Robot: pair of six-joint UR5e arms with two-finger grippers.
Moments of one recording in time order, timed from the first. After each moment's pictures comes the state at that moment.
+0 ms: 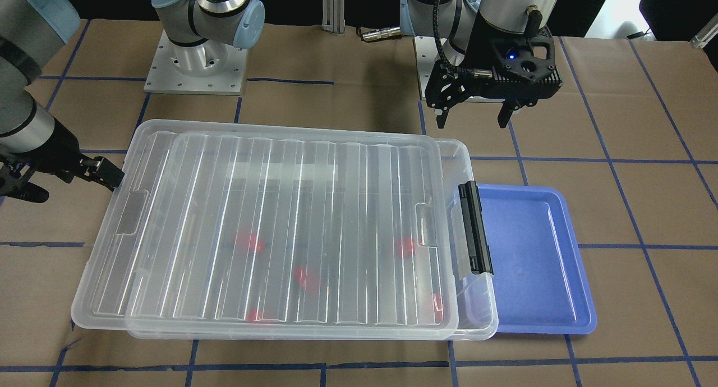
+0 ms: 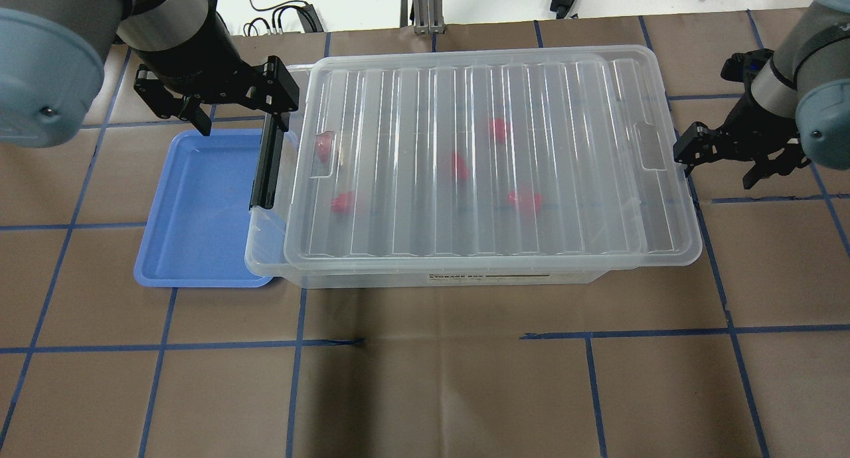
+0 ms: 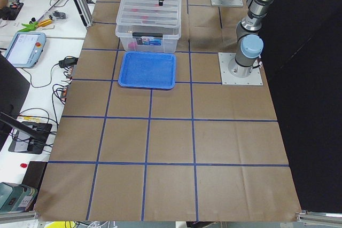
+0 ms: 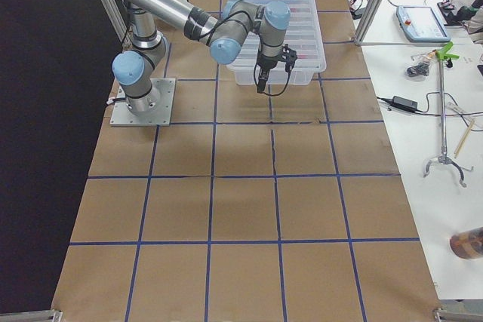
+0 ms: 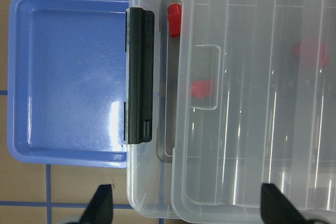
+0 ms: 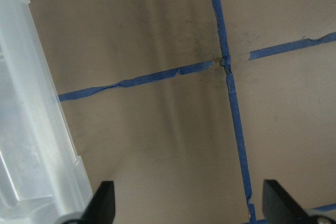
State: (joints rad) left arm -1.65 -1.57 -1.53 -1.53 1.60 -0.10; right arm 1.25 -1.46 1.84 -1.88 -1.59 -0.10
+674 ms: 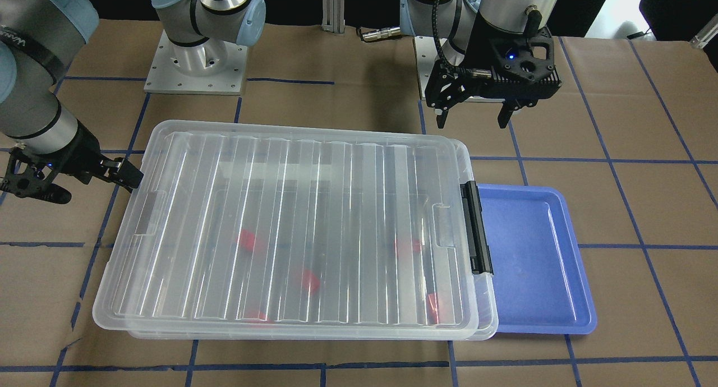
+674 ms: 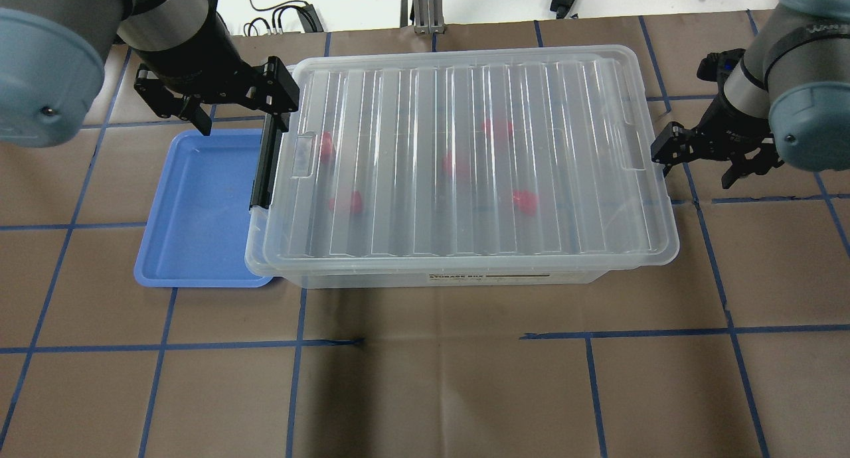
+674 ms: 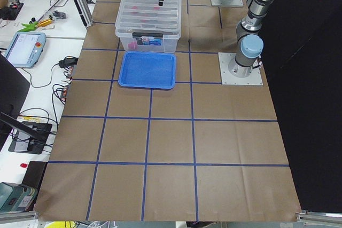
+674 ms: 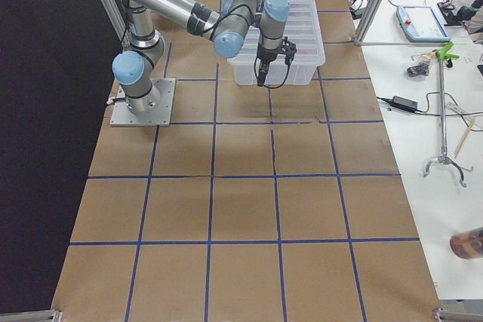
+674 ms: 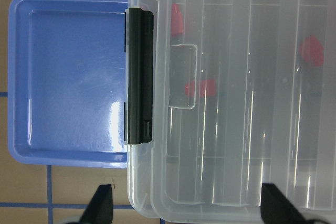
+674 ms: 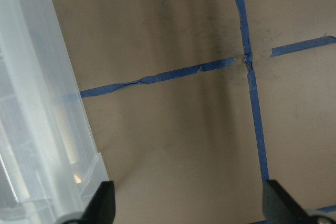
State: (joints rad) left arm -1.65 -1.57 -1.53 -1.53 1.60 -0.09; right arm 1.29 -1.46 1.84 -1.88 -1.59 -0.06
